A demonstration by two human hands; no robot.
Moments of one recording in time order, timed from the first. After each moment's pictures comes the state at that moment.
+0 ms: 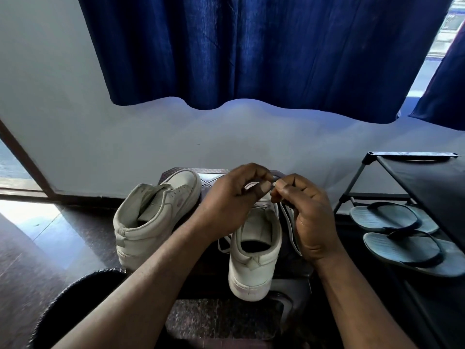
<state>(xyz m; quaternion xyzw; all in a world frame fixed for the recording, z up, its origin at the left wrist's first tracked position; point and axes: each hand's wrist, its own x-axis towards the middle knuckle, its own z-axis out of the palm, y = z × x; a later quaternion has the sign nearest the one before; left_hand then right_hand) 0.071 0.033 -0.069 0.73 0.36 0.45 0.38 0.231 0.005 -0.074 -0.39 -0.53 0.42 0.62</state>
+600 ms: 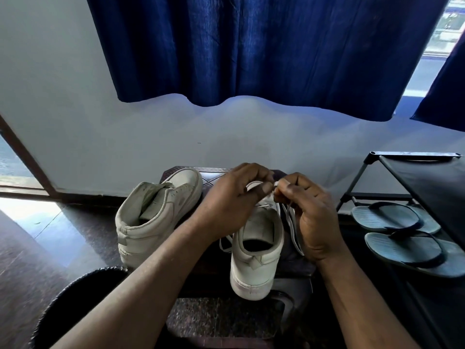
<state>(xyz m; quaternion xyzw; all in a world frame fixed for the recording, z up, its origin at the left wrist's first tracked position) 0.069 0.034 -0.069 0.75 0.39 0.43 0.32 0.232 0.003 -0.074 -0.37 -0.54 0.43 0.62</state>
